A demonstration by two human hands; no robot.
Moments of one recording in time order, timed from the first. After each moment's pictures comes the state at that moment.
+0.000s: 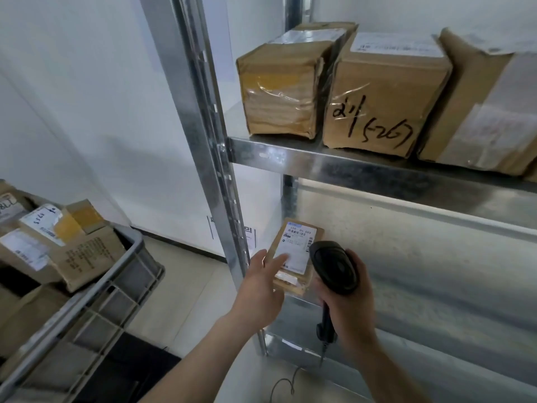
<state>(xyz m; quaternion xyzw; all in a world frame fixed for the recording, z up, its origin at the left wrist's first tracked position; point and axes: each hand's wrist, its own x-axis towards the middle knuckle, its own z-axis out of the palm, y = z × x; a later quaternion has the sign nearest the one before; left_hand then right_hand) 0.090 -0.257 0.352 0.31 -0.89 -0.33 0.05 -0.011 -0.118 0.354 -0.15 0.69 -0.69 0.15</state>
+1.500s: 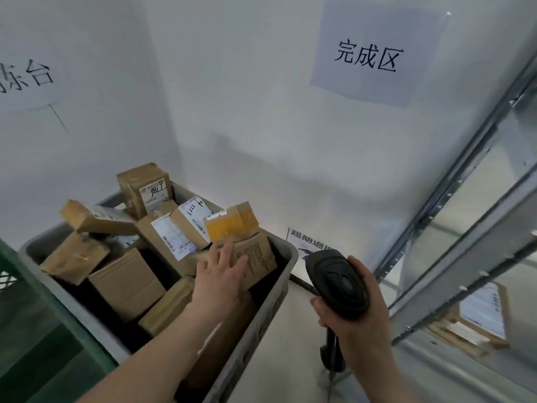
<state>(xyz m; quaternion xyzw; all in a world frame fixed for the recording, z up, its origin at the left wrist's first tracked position) 0.392 -0.569 0.339 0.42 -0.91 0.01 -0.04 0.242 -0.366 0.388 -0.30 0.66 -0.66 0.19</state>
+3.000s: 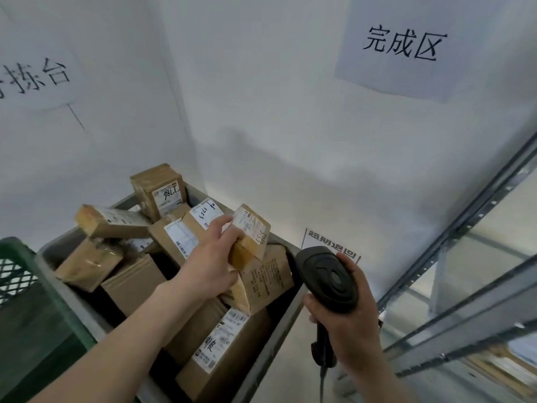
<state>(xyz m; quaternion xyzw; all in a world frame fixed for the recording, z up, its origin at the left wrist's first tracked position) 0.410 -0.632 0.392 0.37 -0.90 -0.21 0.12 0.237 -0.428 0.380 -0.32 0.65 -0.63 0.27</state>
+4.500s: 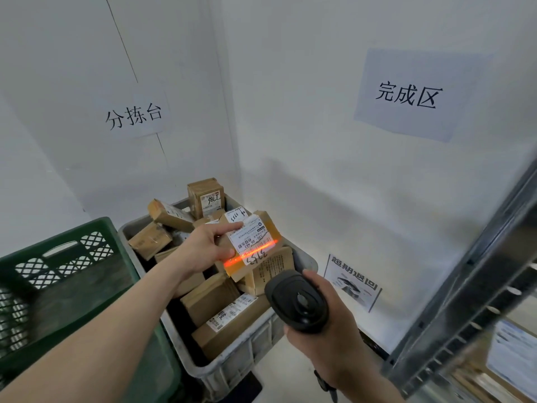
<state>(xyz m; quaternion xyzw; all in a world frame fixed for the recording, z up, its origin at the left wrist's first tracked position) 0.450 -0.546 0.475 0.49 -0.73 -0.42 0.22 0.238 -0.341 0.435 -0.57 0.60 -0.49 0.29</state>
